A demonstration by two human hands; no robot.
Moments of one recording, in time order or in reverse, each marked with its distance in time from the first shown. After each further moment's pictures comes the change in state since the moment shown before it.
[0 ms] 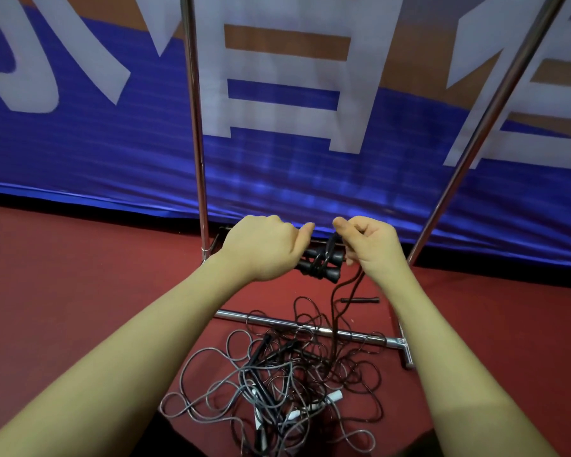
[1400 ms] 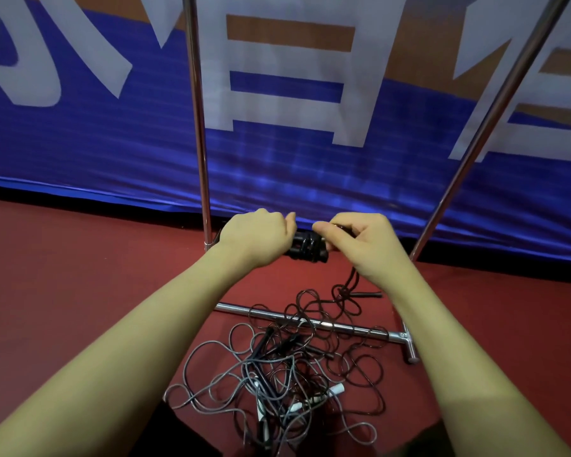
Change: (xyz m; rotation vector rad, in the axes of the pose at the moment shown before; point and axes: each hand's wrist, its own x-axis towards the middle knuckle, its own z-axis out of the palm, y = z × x) left_hand 0.012 -0.013 0.020 -0.134 -0.081 -0.274; right_hand -0.018 -0.025 0.007 -0.218 -0.152 -0.215
